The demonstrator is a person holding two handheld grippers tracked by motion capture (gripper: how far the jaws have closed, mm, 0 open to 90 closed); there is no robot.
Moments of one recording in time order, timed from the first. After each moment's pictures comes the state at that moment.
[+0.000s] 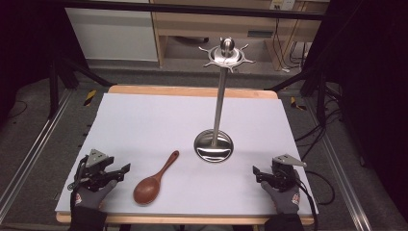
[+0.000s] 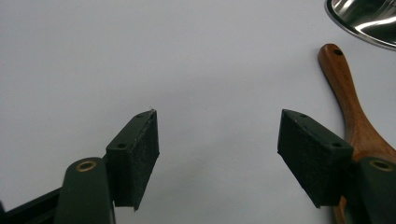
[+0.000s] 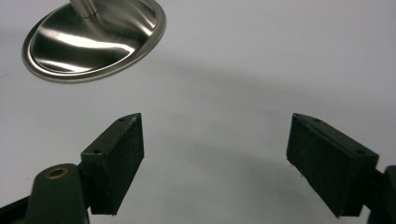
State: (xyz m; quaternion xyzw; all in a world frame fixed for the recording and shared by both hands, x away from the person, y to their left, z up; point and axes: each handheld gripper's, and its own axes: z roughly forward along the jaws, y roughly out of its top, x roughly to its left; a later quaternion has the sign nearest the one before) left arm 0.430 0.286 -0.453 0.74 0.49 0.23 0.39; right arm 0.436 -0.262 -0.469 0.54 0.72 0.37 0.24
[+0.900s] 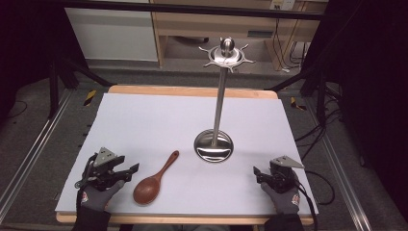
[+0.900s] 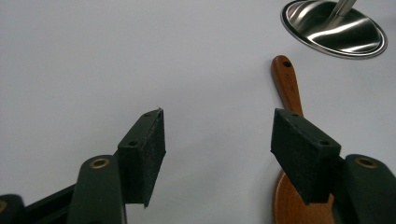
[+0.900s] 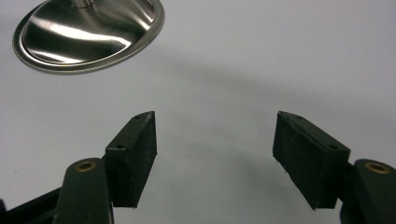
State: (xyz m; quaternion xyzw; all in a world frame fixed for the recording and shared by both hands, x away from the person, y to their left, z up) left arm 0.428 0.259 -0.436 0.76 0.46 0.21 0.41; right arm 0.432 -0.259 -0.472 0.53 0.73 0.36 0.25
